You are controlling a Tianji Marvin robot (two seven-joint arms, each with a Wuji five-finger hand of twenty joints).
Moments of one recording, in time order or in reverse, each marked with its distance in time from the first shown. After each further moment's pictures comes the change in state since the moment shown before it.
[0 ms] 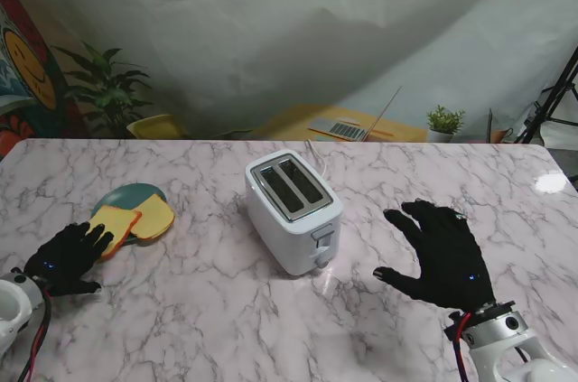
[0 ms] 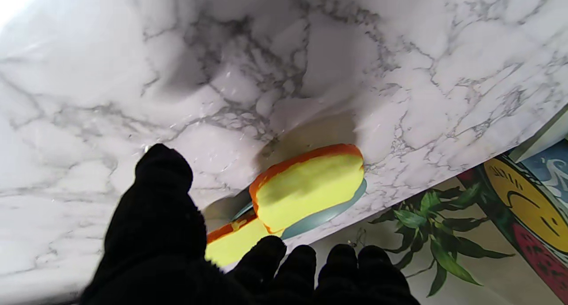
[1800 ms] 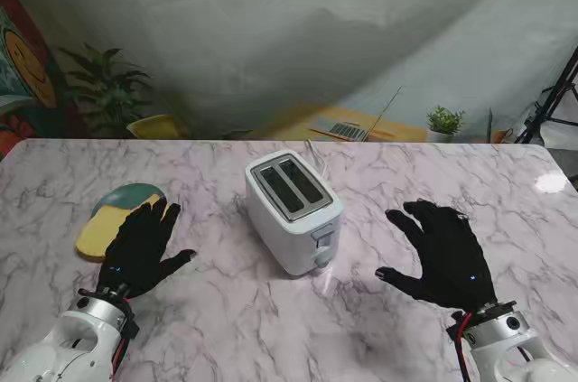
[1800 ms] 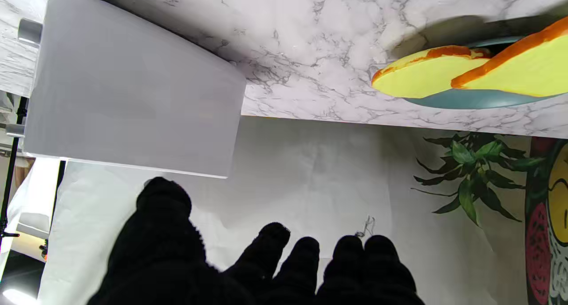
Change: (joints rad) left arm 0.213 -0.095 0.288 -0.421 -0.374 0.486 0.259; right arm 0.002 0.002 0.006 0.007 -0.017 0.001 -0.004; left_hand -0.051 0.200 -0.024 -0.011 0.063 0.005 0.038 0.159 0.028 0.020 0.026 0.157 0.014 0.058 0.091 0.062 0.022 0.055 0.072 0.098; right_hand 0.000 0.000 0.000 0.000 0.000 0.000 0.000 0.000 -0.012 -0.001 0.001 0.000 0.000 0.000 0.000 0.000 0.000 0.000 0.000 0.000
